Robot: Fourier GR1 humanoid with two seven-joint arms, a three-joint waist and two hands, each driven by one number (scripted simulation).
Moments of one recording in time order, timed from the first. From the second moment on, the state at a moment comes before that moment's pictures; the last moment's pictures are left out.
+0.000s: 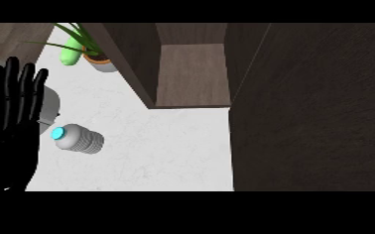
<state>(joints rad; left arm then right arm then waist) 0.00 0.09 0.03 -2.10 0.01 0.00 -0.04 -0.02 -0.08 0.01 -2.10 -0.03 0.01 0.02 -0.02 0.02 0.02</state>
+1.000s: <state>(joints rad) 0.24 0.06 0.18 -2.27 0.15 0.05 0.25 0.38 -0.07 0.13 -2.43 -0.15 0.09 0.23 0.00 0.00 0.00</state>
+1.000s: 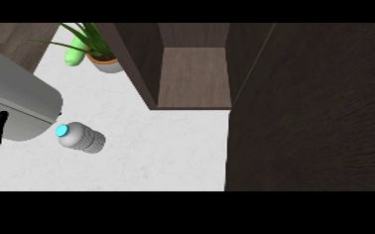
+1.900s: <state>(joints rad) 0.32 0.01 0.20 -2.06 0.07 0.07 0.04 0.69 -0.05 0.25 -2.48 -0.09 0.17 0.04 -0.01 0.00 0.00</state>
